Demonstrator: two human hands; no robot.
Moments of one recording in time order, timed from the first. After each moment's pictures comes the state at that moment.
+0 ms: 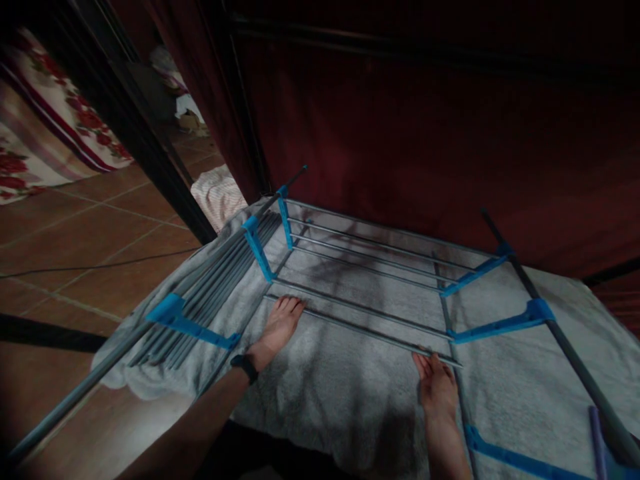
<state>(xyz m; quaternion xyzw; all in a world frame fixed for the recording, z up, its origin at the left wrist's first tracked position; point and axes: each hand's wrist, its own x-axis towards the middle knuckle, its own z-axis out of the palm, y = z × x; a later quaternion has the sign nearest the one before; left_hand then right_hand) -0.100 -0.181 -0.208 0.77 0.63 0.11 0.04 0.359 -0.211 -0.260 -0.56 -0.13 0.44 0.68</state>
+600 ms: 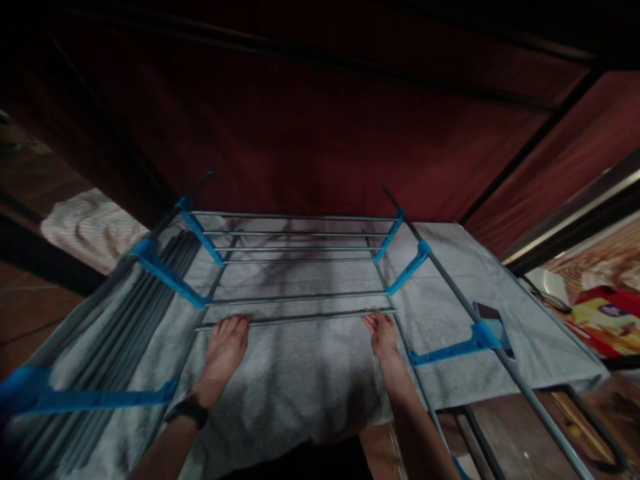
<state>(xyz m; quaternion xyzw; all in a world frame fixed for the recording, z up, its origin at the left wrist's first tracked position) -0.123 -0.171 -0.229 0.78 0.61 0.17 0.01 0.320 -0.200 -0.223 -0.57 -0.05 0.44 0.69</state>
